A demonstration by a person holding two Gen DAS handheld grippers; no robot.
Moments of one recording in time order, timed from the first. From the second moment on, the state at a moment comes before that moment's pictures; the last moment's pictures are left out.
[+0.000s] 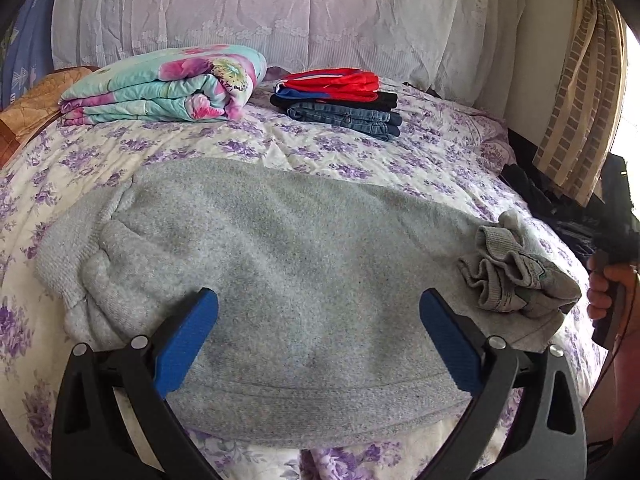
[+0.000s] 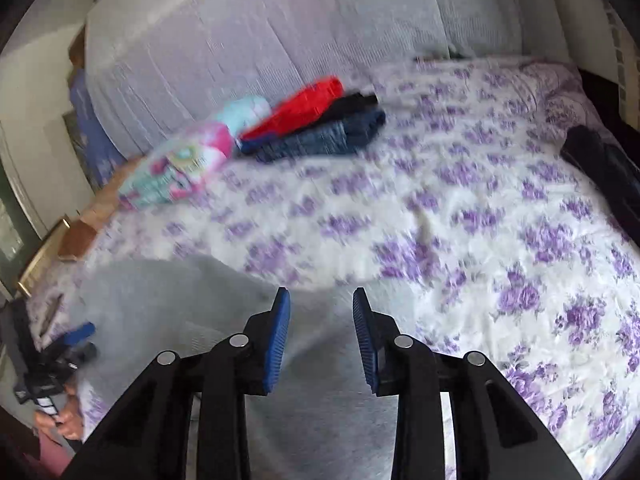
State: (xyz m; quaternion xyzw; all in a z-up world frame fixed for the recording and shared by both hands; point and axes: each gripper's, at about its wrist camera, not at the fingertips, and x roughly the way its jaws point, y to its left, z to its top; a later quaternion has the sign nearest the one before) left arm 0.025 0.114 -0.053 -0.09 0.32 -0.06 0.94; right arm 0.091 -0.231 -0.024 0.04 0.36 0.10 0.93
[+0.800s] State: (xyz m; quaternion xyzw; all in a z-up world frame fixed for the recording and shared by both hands) left arm 0.008 0.147 -0.033 -0.07 0.32 -0.02 0.95; right arm -0.084 -0.133 -0.044 0.01 0.24 0.16 0.96
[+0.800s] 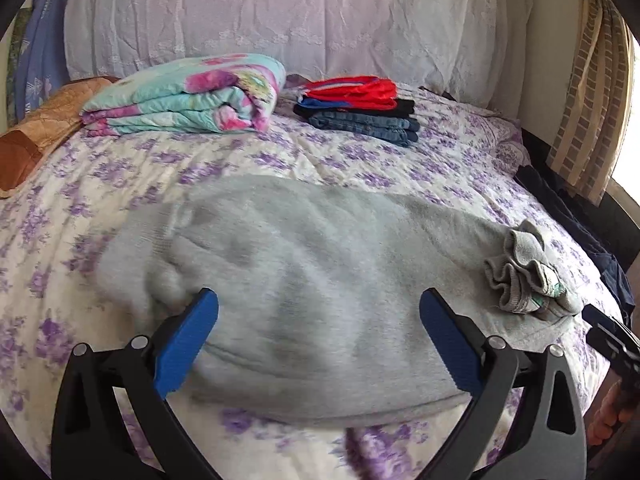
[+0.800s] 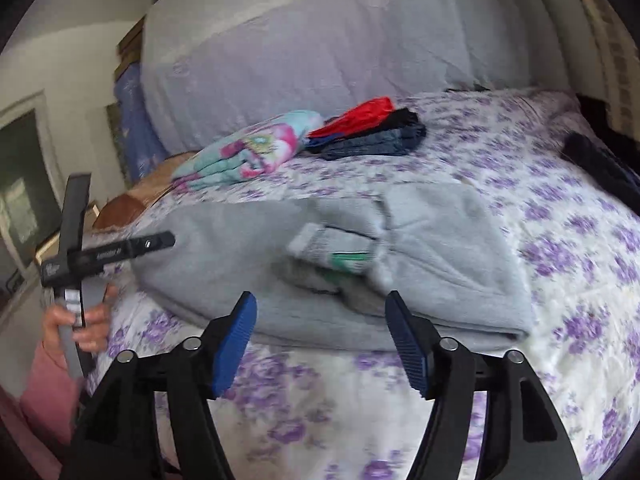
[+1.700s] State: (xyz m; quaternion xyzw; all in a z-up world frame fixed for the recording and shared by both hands) left arm 0.006 0.322 -0.073 -0.23 0.38 0.10 0.89; right arm 0.010 0.179 -0.076 -0.37 0.27 0.27 0.85
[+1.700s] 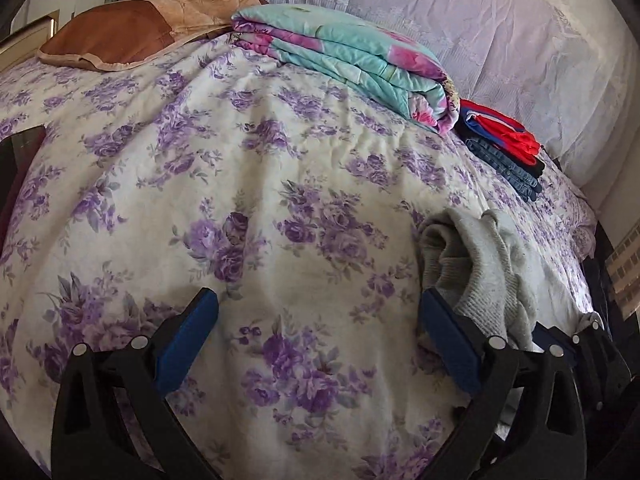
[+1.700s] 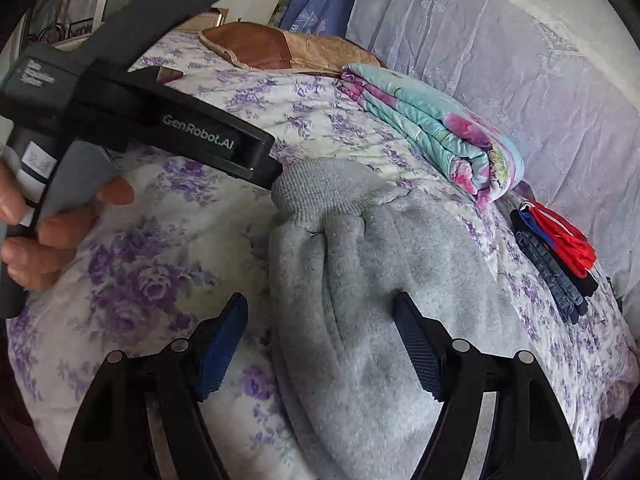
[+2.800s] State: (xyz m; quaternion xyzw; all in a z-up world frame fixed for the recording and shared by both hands) left arm 0.077 0.281 -0.081 -0.41 0.43 -0.26 0.76; right arm 0.014 0.132 -0.057 -0.23 0.22 0.25 0.91
